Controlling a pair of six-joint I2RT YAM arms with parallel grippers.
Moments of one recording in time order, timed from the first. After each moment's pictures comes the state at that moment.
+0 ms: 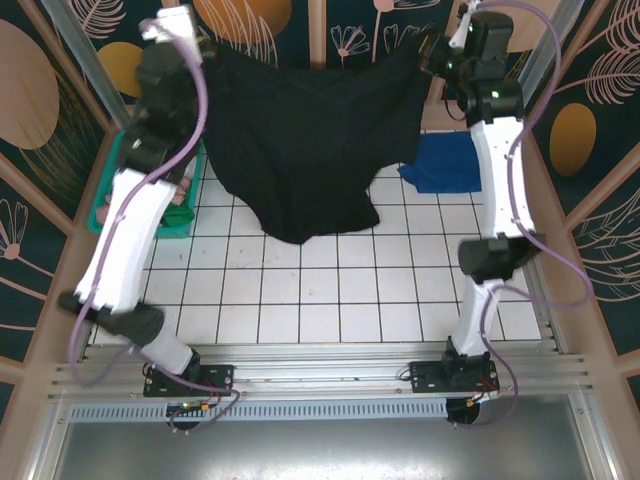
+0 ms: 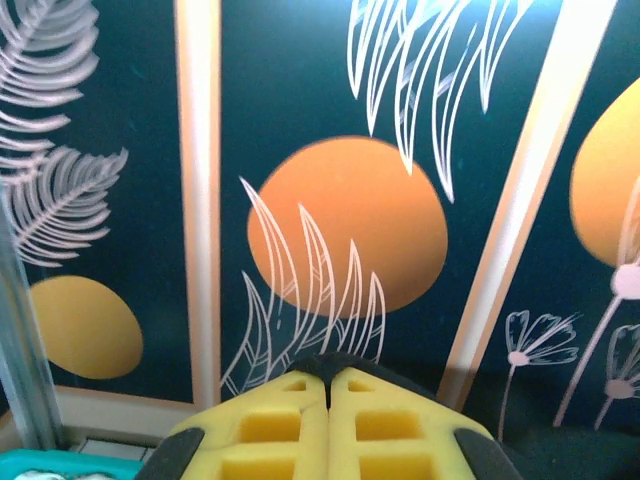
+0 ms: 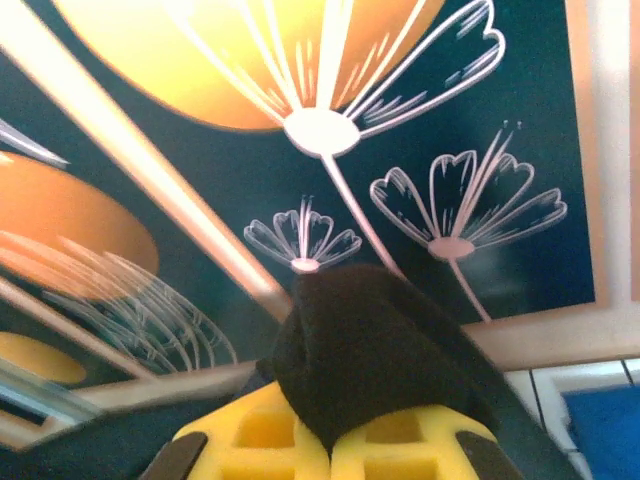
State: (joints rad) left arm -0.40 1.52 2.05 -0.47 -0.45 -0.14; right arm 0.15 1.90 2.37 -0.70 -0.17 0.43
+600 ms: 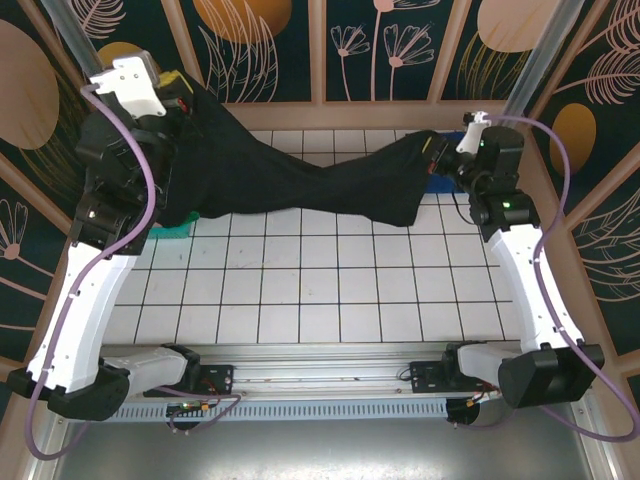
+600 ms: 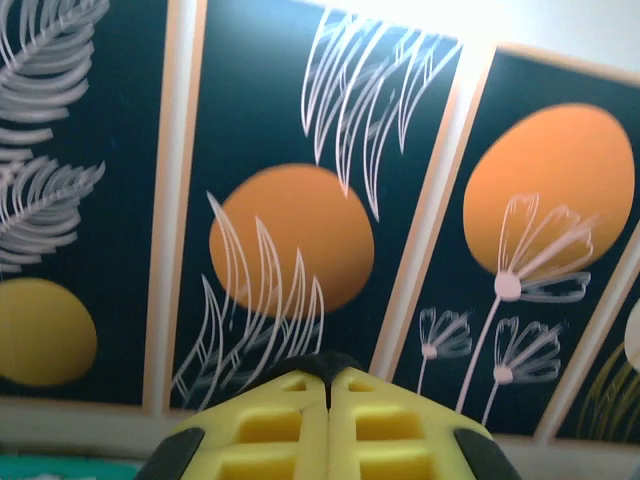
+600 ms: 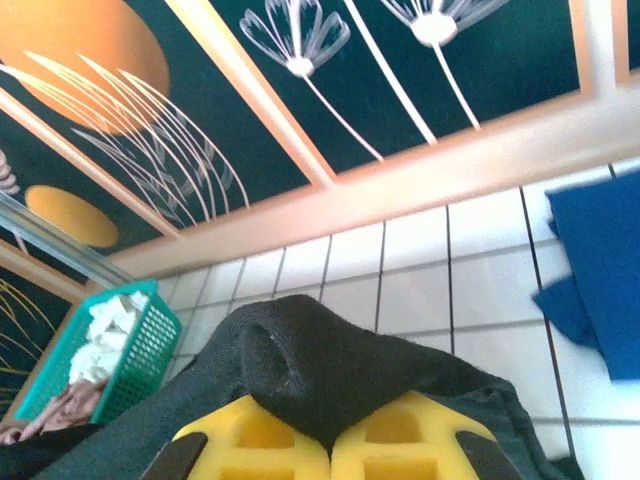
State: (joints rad) left arm -0.40 1.20 1.69 -0.37 -0.30 -0.21; right arm 0.12 1.19 1.26 -0.38 -0.29 0.46
